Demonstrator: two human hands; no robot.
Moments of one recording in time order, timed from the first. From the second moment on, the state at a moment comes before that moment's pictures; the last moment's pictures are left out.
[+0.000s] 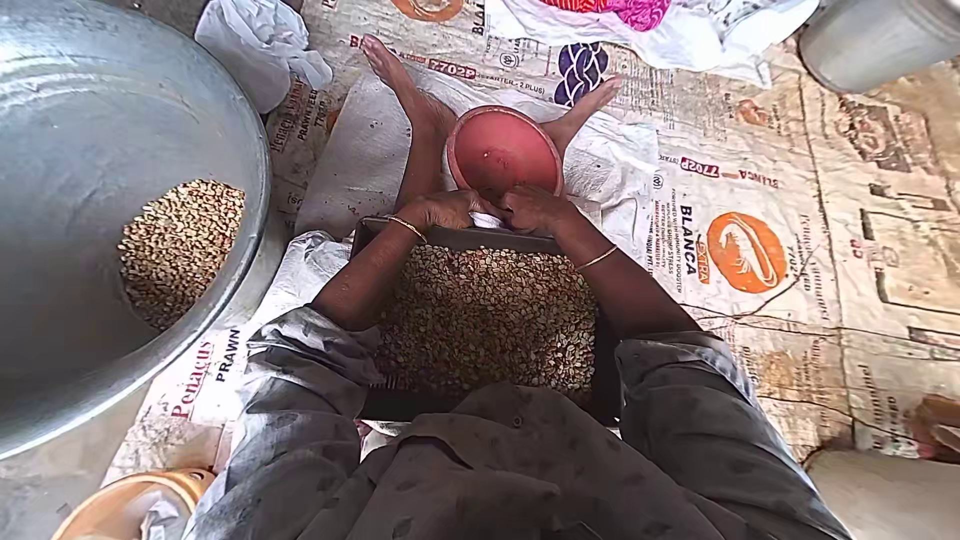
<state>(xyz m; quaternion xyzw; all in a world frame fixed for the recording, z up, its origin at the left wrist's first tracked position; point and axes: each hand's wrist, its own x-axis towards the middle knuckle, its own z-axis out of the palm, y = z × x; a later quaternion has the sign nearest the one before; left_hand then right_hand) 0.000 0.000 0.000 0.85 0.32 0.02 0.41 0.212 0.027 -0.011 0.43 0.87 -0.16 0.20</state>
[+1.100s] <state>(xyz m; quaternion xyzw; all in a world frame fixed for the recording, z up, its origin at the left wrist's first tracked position) -0.094 -0.210 -0.008 0.54 0.61 0.38 0.42 0.208 -0.168 0.012 0.50 0.71 -0.42 -0.26</state>
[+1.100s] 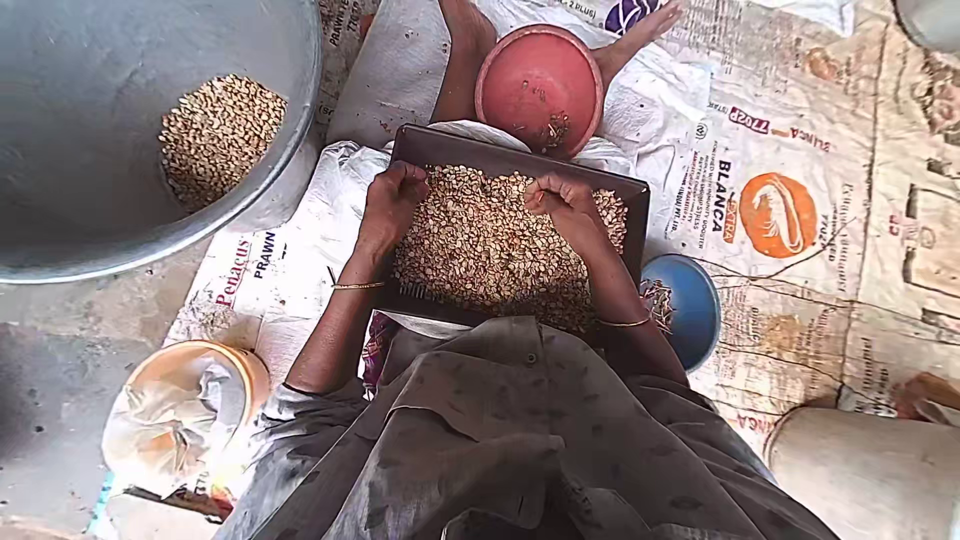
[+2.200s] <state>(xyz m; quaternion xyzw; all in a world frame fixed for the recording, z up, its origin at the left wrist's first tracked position) -0.068 -0.210 -0.027 0.67 0.68 0.12 0.27 0.150 -0.147 -0.018 0.54 0.82 -0.16 -0.06</state>
